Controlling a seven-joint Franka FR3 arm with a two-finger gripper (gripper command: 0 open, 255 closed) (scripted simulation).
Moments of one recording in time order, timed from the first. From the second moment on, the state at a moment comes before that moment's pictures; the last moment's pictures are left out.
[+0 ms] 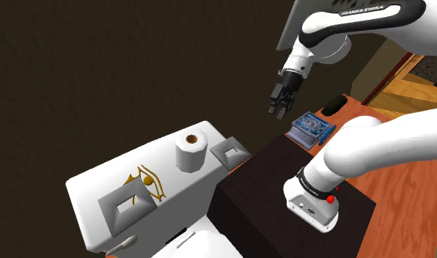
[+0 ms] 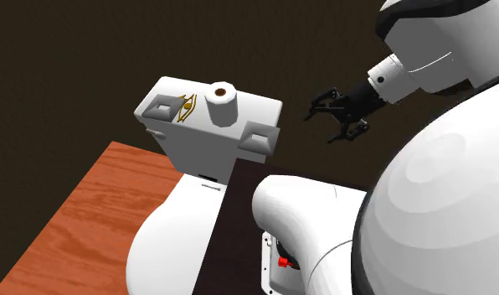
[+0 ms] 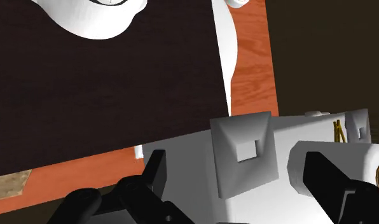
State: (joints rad) arm 0.00 -0.63 -0.40 -2.72 0.30 1.66 -0.30
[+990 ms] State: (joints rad) arm 0.20 0.35 -0.62 -2.76 1.05 1.37 -1.28
